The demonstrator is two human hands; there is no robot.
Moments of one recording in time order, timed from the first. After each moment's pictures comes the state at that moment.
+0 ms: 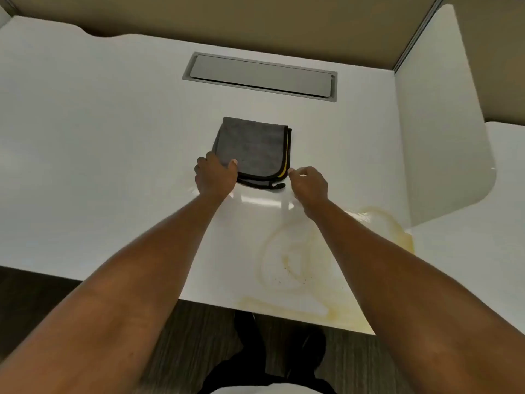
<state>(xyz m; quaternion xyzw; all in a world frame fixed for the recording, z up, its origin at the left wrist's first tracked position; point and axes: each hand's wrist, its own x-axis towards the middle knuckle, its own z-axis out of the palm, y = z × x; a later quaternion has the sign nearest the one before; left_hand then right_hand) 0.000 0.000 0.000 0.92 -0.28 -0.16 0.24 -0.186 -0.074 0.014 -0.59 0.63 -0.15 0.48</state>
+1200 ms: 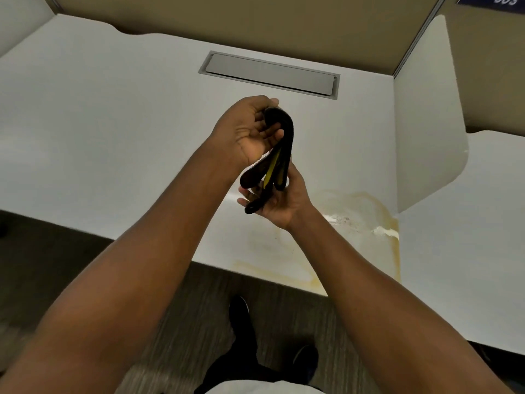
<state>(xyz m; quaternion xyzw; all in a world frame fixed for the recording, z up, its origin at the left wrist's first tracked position) -0.106 0.046 0.182 0.51 -0.02 -0.54 0.67 -0.218 0.024 0.059 -0.12 0.37 -0.13 0.91</state>
